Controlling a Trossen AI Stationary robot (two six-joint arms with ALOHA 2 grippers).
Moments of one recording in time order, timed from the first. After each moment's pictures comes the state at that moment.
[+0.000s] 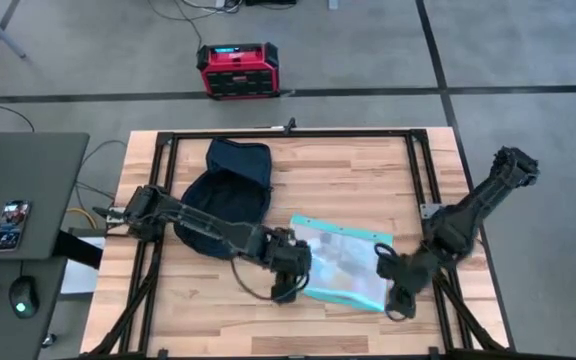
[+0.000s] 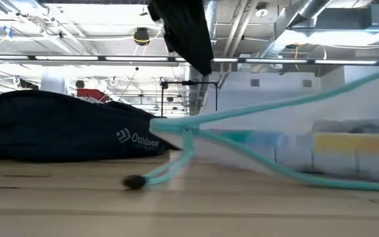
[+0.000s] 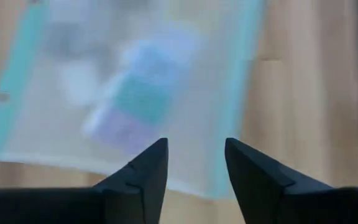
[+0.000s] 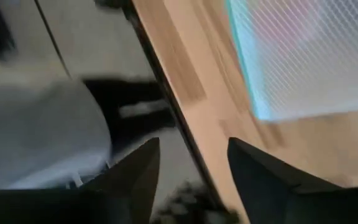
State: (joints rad) left arm -0.30 1.97 1.69 -0.80 -0.12 -0.24; right arm 0.78 1.22 0.99 -0.67 -0.07 1.36
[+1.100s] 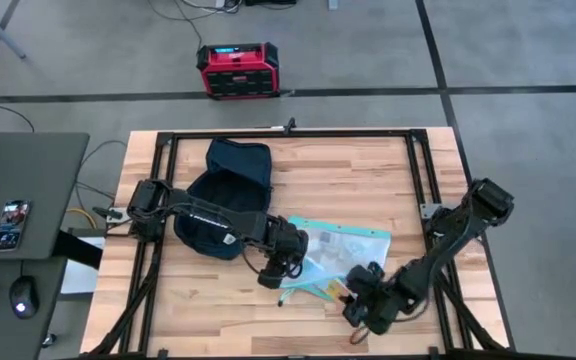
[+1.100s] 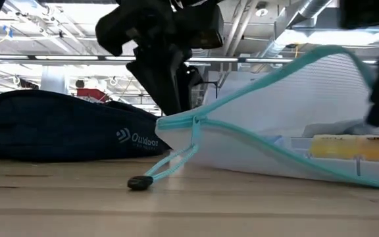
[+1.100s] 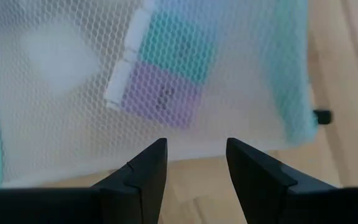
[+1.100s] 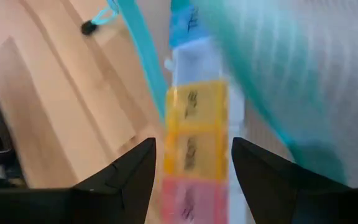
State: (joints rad) left arm -0.20 1.96 1.48 -0.69 0.07 0.09; right arm 0.76 1.69 0.99 -0.44 0.49 1.33
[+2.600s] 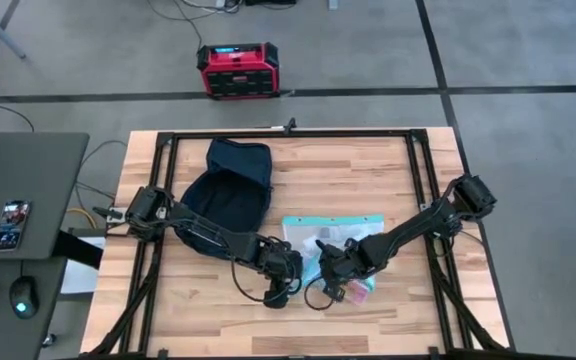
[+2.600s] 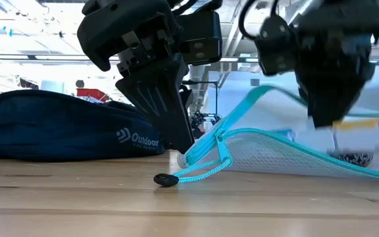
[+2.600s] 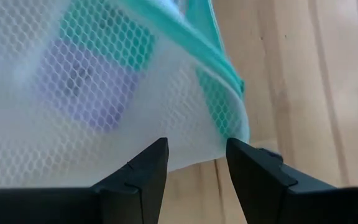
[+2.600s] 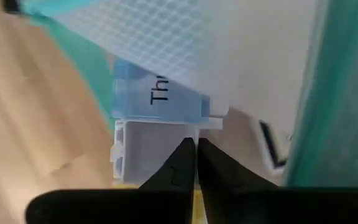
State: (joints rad) left arm -0.31 1.98 1.31 -0.33 0.00 -0.23; right arm 0.44 1.76 1.09 -0.56 0.07 0.96
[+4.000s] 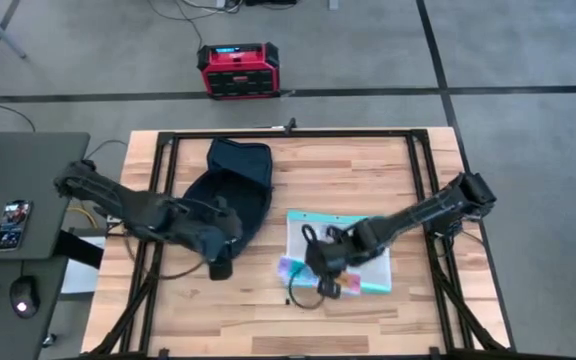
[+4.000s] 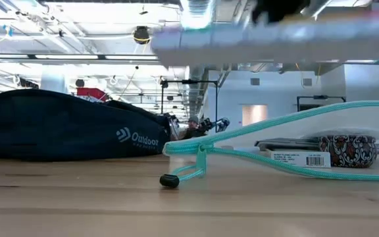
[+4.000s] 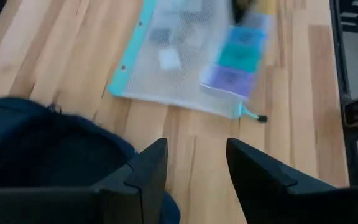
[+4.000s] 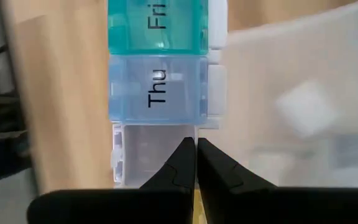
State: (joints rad) left arm -0.46 1.30 1.34 -0.97 -0.41 -0.50; right arm 0.32 1.76 1.45 -0.83 0.06 0.55
